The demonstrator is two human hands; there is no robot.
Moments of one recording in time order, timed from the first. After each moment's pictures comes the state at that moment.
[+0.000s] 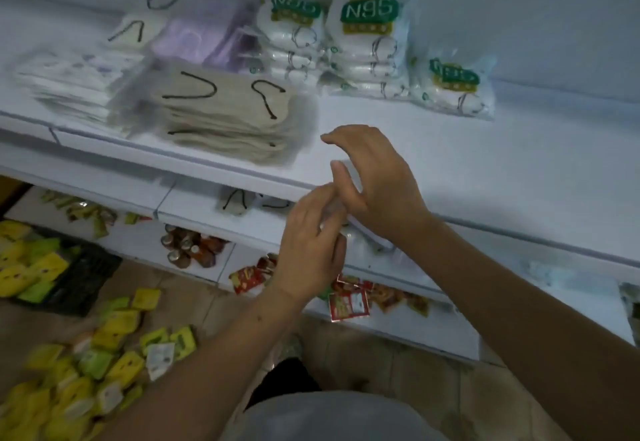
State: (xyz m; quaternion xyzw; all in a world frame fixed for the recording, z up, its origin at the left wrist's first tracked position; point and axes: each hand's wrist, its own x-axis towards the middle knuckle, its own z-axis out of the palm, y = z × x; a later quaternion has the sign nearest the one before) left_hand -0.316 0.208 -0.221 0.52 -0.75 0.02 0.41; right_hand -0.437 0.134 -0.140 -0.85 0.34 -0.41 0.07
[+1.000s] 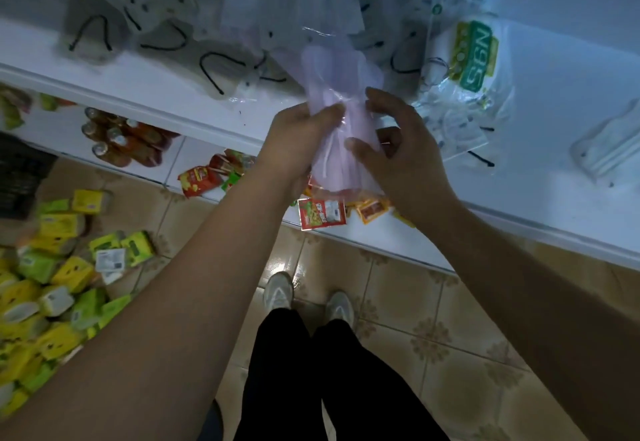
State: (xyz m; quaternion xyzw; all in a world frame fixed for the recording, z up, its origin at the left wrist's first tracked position) left_hand -0.443 0.150 -0.414 0.63 -0.24 -0.60 0.44; right_hand -0.596 0.155 -0.416 -0.64 0.57 -0.33 0.40
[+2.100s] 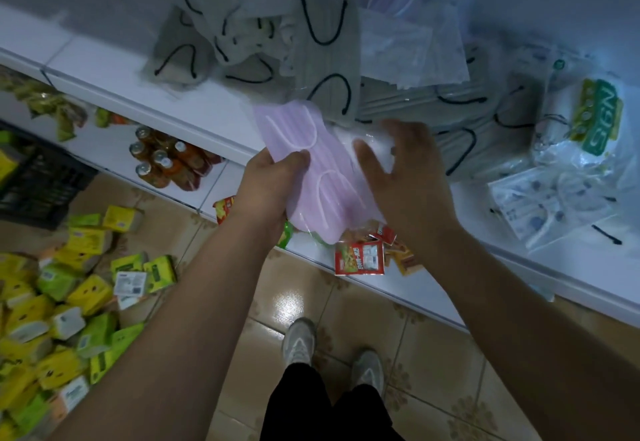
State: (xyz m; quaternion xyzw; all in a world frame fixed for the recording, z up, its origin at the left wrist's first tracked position) left_hand -0.312 0.165 -0.452 0.66 -0.17 -0.54 0.49; right_hand -0.473 0.118 -0.453 -0.73 0.59 -0.26 0.23
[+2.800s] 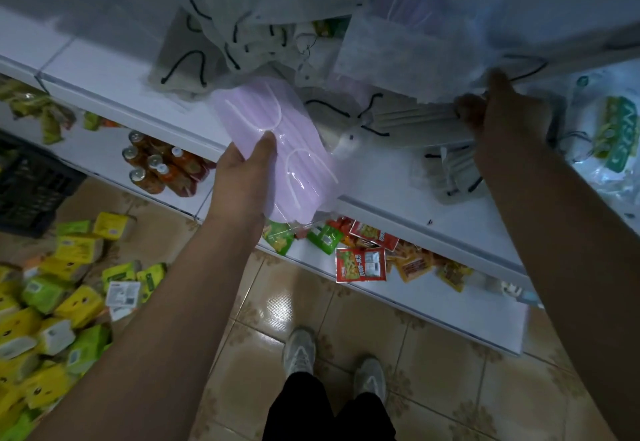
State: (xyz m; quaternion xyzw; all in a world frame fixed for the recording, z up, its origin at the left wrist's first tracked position) left_hand -0.263 0.151 -0.459 0.68 -0.14 -0.46 0.55; right_hand -0.499 0.005 -0.438 -0.30 0.68 -0.49 0.45
